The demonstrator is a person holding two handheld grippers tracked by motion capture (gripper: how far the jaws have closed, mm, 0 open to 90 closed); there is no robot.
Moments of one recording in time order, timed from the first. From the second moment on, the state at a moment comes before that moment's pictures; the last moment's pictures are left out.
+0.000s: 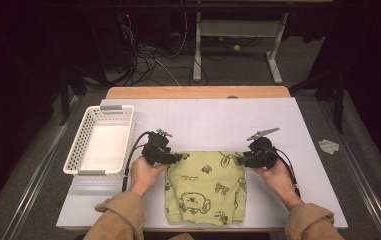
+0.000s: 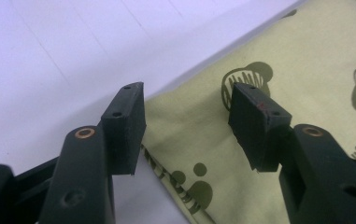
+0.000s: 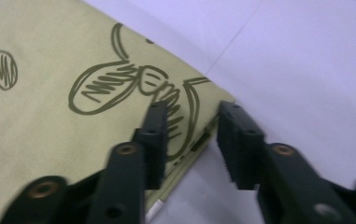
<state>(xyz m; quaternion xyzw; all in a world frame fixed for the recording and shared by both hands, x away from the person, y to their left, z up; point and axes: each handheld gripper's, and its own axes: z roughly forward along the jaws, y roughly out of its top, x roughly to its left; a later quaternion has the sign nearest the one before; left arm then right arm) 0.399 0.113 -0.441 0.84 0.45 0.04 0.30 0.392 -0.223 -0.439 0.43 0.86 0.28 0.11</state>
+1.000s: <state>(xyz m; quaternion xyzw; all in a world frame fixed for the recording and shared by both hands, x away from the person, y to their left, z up) 0.398 0.110 -0.451 0.85 0.45 0.06 0.26 0.406 -0.219 -0.447 0.42 0.86 0.27 0.10</state>
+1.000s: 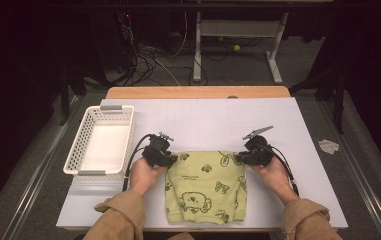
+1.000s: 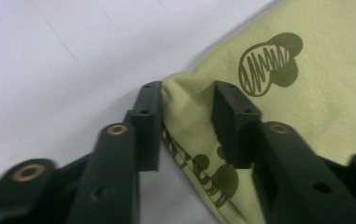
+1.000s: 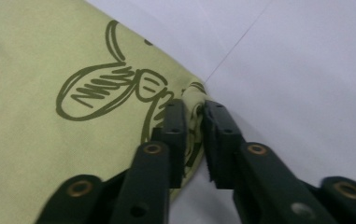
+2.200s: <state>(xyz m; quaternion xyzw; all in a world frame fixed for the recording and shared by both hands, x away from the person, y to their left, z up) 0.456 0.108 -0.427 0.81 0.52 0.08 0.27 0.453 -0.215 -0.427 0.45 0.84 0.27 0.15</state>
